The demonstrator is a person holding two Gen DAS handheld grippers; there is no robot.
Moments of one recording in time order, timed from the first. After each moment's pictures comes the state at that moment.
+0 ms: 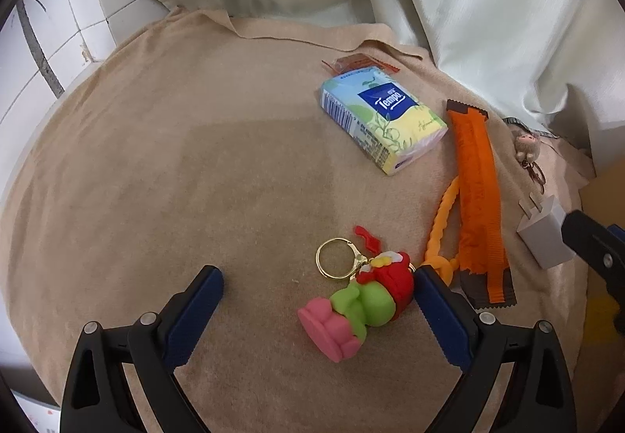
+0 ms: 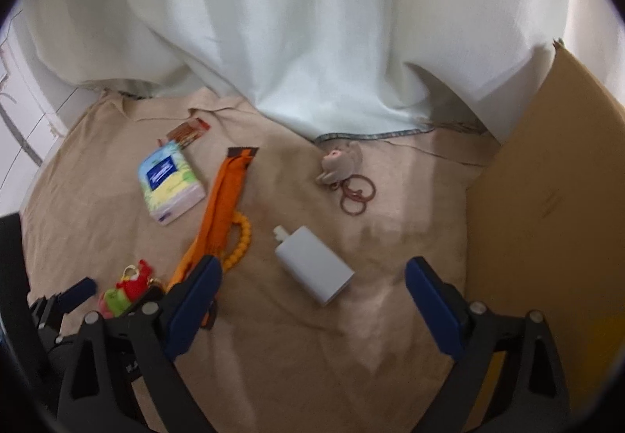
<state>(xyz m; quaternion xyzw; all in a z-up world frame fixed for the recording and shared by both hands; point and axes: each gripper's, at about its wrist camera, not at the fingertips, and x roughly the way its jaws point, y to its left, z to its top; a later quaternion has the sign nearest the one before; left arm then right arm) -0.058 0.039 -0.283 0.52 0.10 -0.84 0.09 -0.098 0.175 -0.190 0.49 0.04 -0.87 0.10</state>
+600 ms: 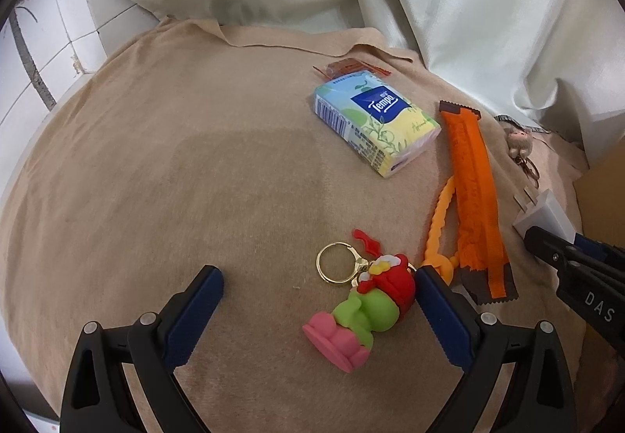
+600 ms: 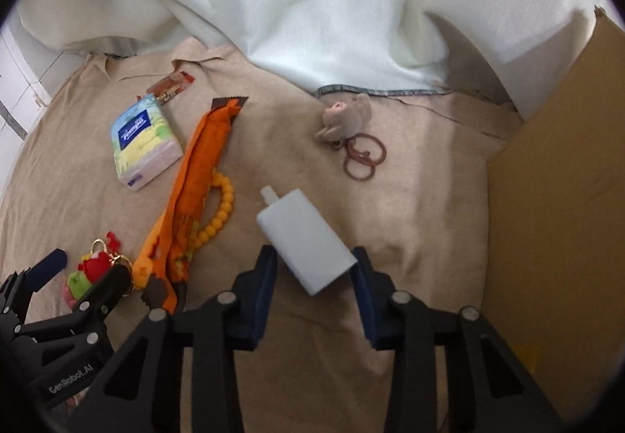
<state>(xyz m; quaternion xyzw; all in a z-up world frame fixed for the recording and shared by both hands) -0.058 0.033 -0.282 0.51 0.08 -0.85 0.07 -0.101 0.170 -0.221 0.53 0.06 -0.84 0.10</state>
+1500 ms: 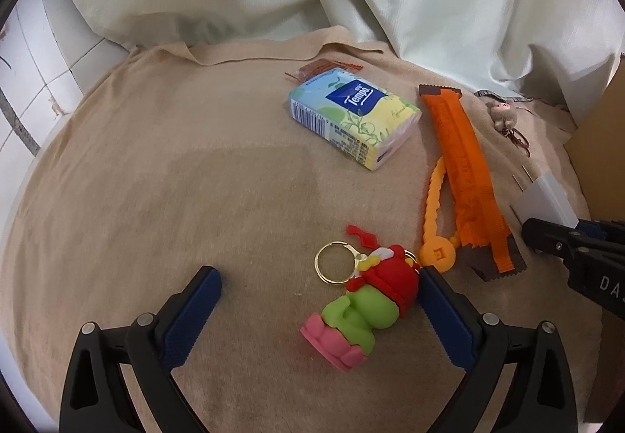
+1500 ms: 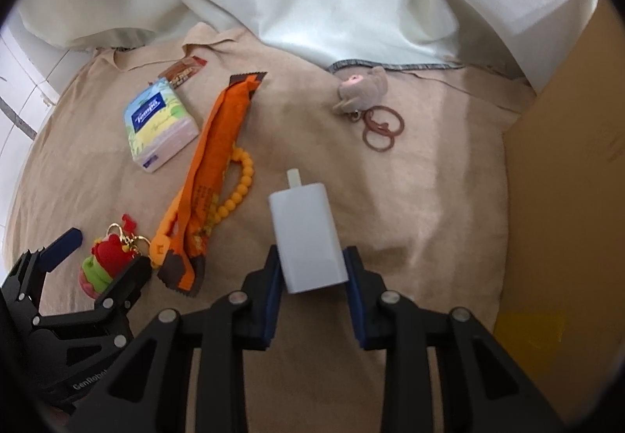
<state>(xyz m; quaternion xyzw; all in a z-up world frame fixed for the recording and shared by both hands) -0.056 0.038 -0.288 0.50 0.02 -0.87 0.03 -0.092 0.168 -0.229 0.56 0.04 -0.82 0.11</state>
